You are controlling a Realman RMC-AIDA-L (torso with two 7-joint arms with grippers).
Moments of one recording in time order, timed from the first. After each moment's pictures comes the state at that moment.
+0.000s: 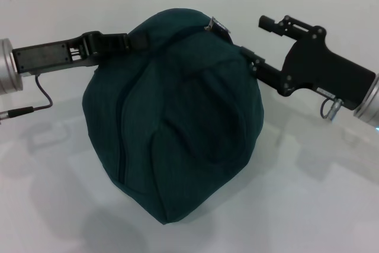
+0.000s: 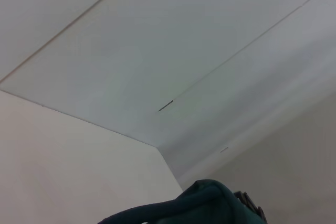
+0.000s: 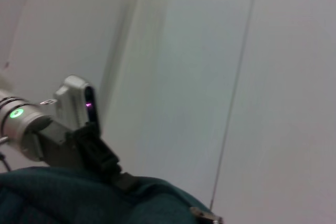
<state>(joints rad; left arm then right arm) -0.48 -1.97 0.79 0.64 1.68 1.65 -2.11 0.49 2.02 -1.75 -0.46 -0.55 -1.26 0.45</state>
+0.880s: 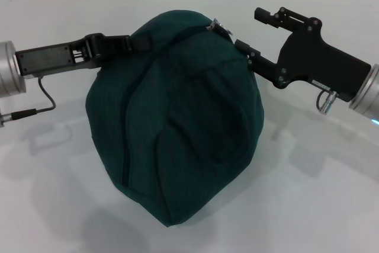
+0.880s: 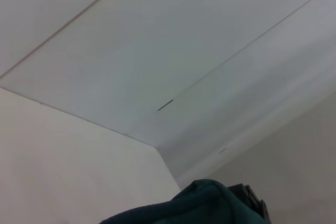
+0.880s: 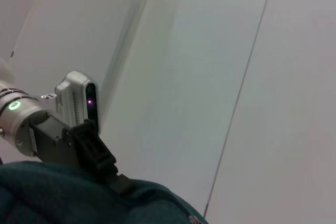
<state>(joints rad) -0.48 -1.98 0.79 0.64 1.68 1.65 -2.11 0.49 2.02 -1.75 -0.50 -0.55 -1.22 0.40</state>
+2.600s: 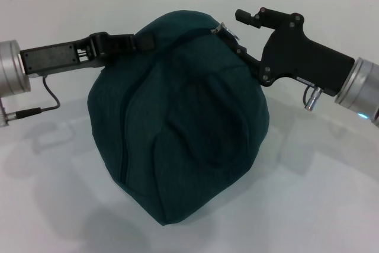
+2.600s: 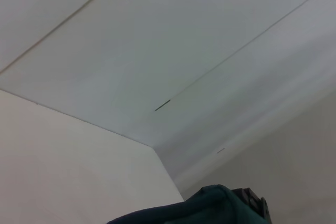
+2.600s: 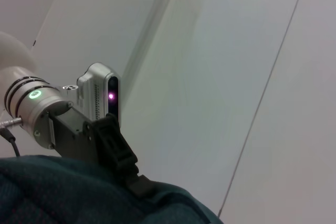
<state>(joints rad) -0.49 -1.99 0.79 0.64 1.68 1.64 -2.11 0.54 2.03 -1.78 -0.51 -0.55 -1.19 0.35</state>
